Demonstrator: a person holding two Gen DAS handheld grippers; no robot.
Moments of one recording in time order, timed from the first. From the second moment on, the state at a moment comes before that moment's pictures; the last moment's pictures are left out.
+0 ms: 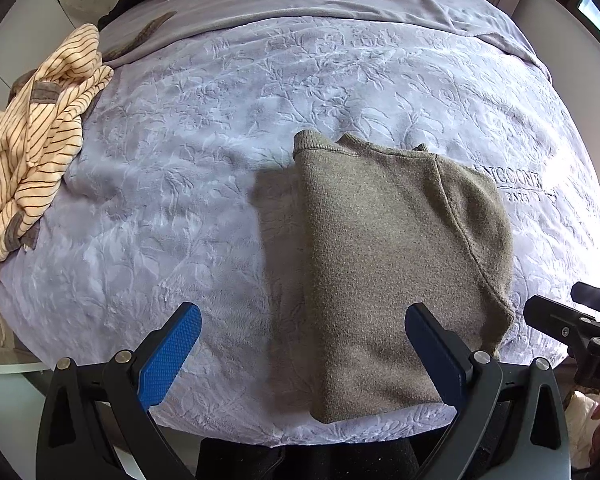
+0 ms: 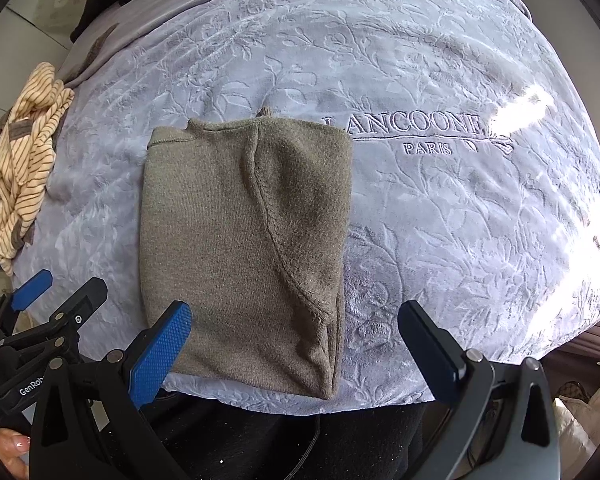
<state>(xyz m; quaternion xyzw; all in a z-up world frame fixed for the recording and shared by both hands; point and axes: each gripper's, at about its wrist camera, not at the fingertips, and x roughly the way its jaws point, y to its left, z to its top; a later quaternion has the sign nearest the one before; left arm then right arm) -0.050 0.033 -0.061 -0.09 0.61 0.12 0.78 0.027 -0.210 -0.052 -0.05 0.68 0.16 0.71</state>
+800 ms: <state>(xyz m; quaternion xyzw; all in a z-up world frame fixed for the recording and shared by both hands) -0.054 0.034 -0.053 -0.09 0.60 0.13 0.79 0.024 -0.210 -0.046 -0.05 0.67 0.16 0.72</state>
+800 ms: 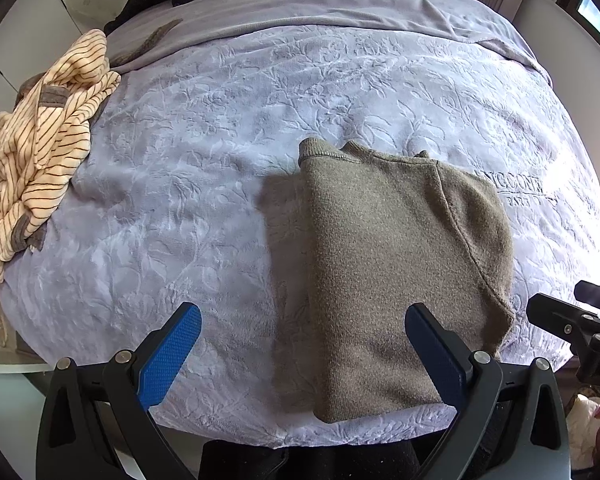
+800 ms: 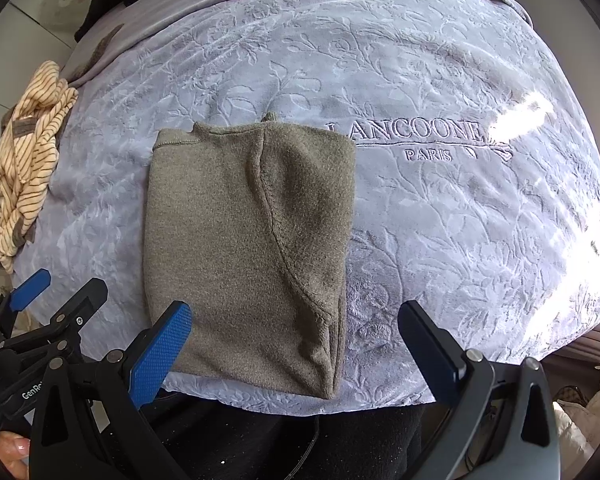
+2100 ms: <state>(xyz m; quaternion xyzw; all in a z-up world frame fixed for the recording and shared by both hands) -0.053 0.037 -0.058 -0.08 0.60 0.14 0.79 0.029 -0.206 -0.047 -0.06 0.67 0.16 0.72</state>
